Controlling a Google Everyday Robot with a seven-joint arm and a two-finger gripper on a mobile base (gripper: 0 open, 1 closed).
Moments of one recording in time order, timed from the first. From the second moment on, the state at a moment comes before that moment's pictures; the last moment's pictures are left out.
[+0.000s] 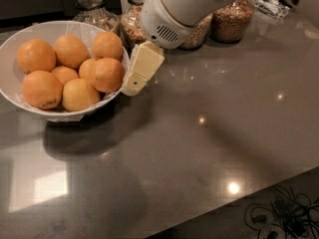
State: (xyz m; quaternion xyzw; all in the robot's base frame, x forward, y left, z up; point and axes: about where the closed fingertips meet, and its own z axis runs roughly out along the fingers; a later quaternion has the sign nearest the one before) arm 0.525 0.038 0.988 -0.64 0.69 0.08 0.34
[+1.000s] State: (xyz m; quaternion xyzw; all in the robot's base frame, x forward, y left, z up) arm 0.530 0.066 0.965 -0.62 0.70 0.10 0.35
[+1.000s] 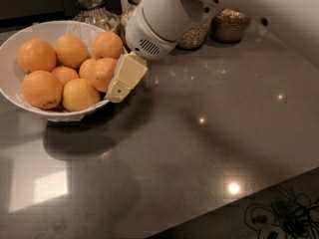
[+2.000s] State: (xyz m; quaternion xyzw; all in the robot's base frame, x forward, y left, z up) arm 0.539 0.083 0.952 -0.61 0.70 0.11 0.35
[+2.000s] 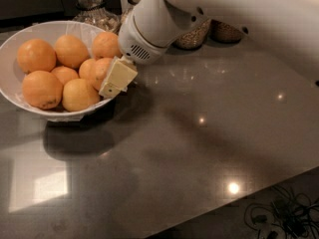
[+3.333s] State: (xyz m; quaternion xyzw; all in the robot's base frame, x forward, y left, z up) arm 0.556 0.102 0.931 -0.56 0.74 0.09 0.36
